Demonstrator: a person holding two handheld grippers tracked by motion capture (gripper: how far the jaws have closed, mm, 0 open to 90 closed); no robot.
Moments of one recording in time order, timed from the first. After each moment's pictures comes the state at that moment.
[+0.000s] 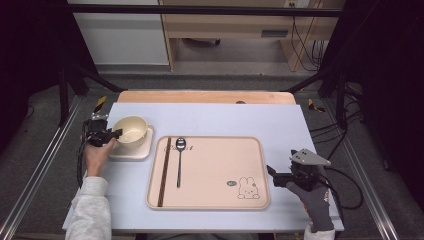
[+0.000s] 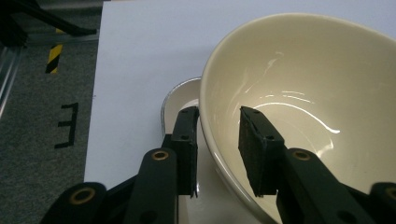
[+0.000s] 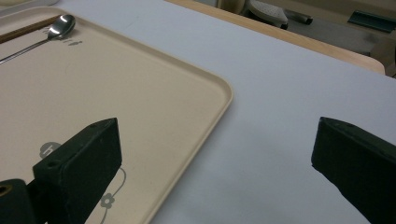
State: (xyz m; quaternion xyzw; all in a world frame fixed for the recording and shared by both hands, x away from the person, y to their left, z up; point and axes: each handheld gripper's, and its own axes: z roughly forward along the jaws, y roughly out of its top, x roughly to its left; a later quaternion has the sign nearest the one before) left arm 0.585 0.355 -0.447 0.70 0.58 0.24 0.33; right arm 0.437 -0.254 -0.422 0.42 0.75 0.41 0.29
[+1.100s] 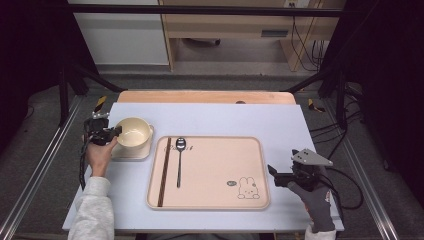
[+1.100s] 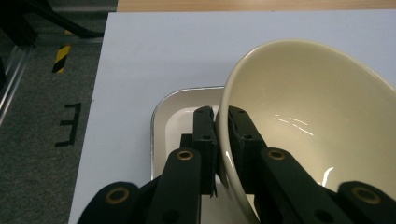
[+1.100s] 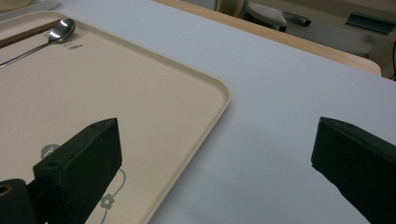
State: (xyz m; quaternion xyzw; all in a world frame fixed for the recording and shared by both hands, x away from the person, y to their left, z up) left arm 0.577 0.341 -0.432 0.68 0.60 0.26 0.33; right arm 0.435 -0.256 -0.420 0.42 0.75 0.42 0.29
